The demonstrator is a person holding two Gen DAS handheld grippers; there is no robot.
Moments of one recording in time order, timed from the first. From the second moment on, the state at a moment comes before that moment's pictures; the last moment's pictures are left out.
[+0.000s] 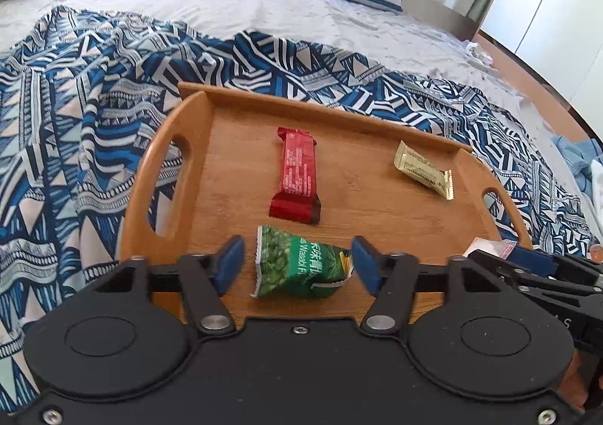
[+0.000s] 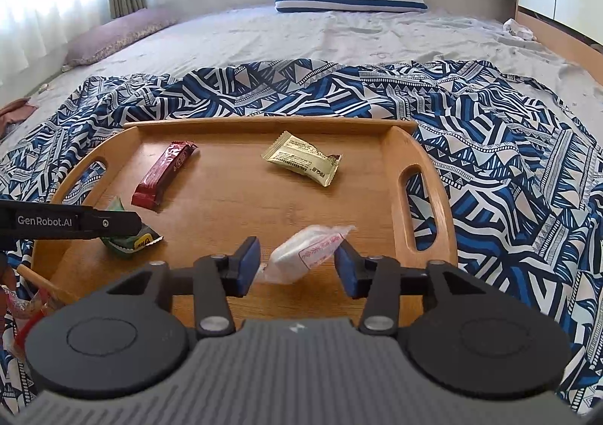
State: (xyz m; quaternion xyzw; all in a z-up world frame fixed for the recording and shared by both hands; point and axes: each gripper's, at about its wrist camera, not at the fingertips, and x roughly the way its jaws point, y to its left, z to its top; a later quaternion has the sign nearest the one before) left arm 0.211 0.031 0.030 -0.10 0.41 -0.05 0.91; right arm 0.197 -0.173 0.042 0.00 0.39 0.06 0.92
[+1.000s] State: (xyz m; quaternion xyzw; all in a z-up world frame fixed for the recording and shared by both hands) left arm 0.093 0.034 0.060 -0.03 0.35 -0.08 0.93; right arm 0.099 -0.171 0.066 -0.02 0.33 0.06 0.94
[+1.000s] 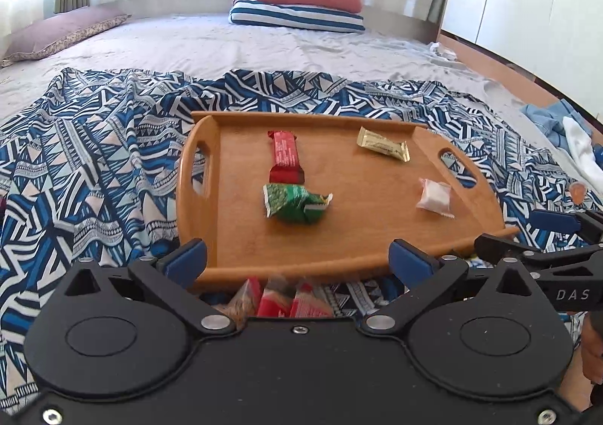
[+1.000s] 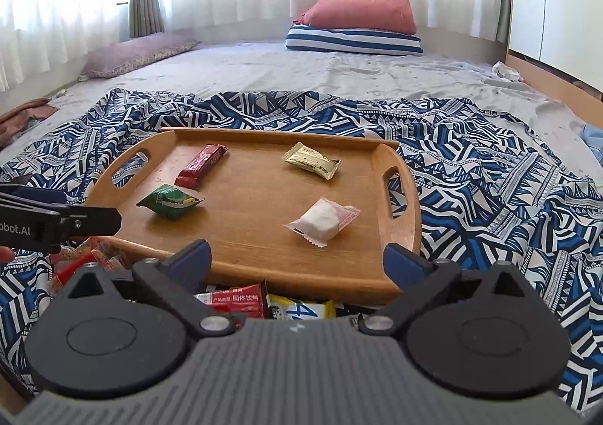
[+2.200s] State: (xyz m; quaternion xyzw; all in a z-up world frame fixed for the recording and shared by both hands) left arm 0.019 0.035 0.027 0.01 0.35 -0.05 0.94; right arm 0.012 -0.164 0.028 -0.02 0.36 -0.01 0.93
